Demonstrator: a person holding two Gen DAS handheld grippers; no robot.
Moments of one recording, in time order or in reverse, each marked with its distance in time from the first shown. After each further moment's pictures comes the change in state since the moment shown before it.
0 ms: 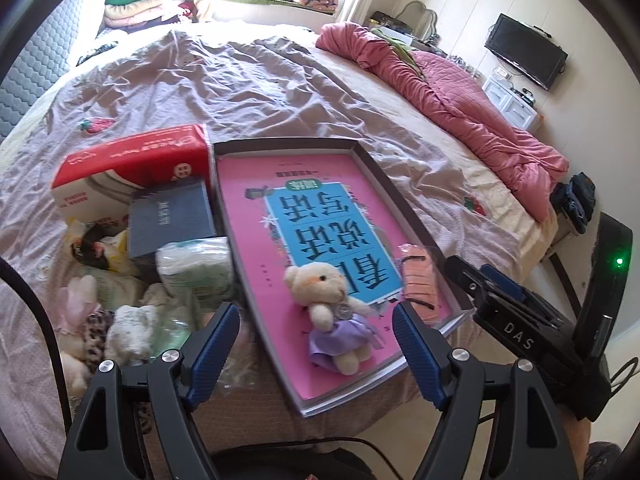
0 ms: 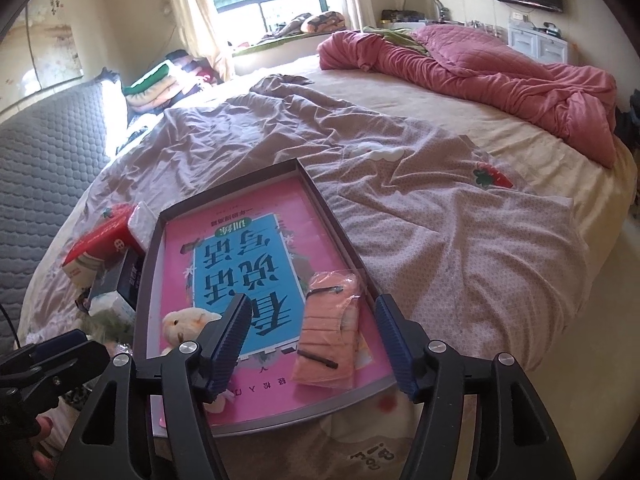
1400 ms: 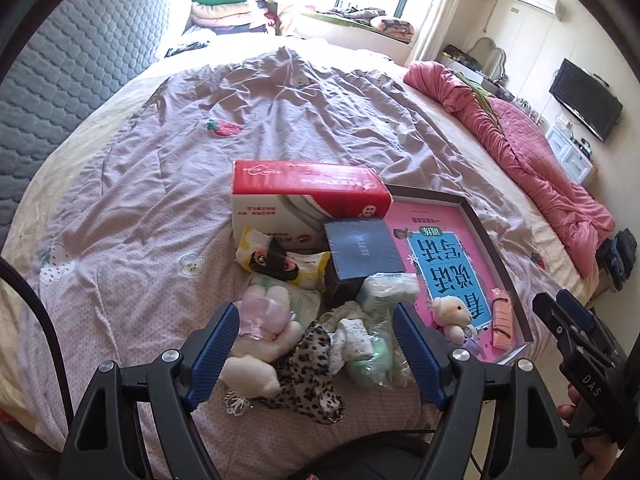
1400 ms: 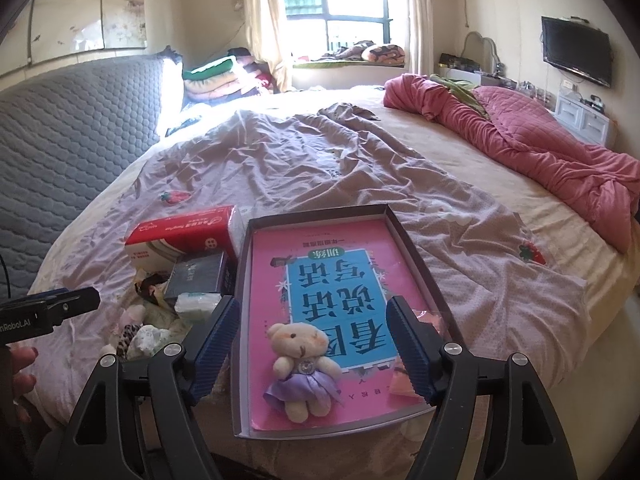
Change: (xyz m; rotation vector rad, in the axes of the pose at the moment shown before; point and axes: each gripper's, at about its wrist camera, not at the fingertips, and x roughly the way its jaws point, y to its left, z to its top) left arm -0.079 0.128 0.004 -0.172 -0.072 0.169; right arm -0.045 0.105 0.006 -0.214 -0.084 0.078
